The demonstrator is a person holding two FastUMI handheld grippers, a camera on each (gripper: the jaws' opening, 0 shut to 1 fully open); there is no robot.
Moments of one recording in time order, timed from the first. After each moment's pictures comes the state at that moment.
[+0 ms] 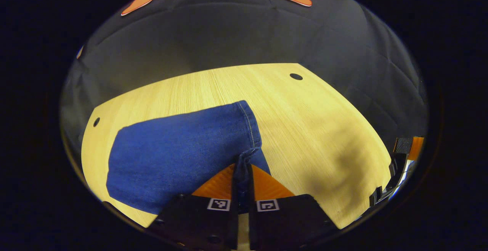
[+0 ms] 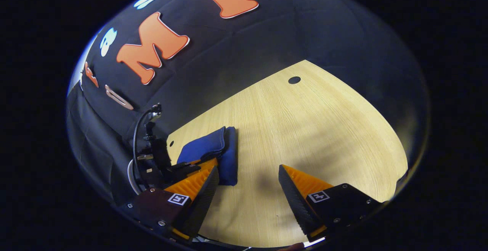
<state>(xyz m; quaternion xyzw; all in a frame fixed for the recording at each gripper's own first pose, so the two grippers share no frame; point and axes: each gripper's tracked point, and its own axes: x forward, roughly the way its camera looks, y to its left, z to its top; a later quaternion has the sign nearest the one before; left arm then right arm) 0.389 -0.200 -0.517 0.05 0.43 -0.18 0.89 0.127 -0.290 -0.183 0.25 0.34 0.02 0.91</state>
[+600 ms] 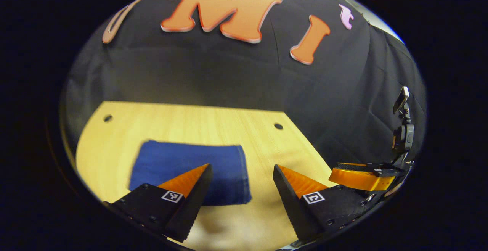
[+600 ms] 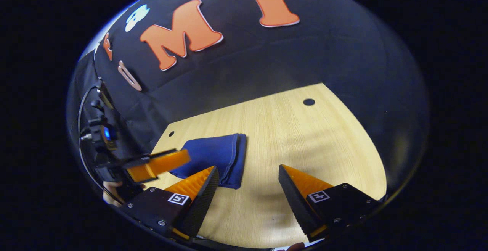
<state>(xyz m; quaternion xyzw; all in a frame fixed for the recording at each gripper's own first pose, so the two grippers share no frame) 0.355 -0.134 -0.310 -0.05 0.28 -0.16 0.94 0.137 -0.256 -0.107 0.14 0.30 0.04 0.94</state>
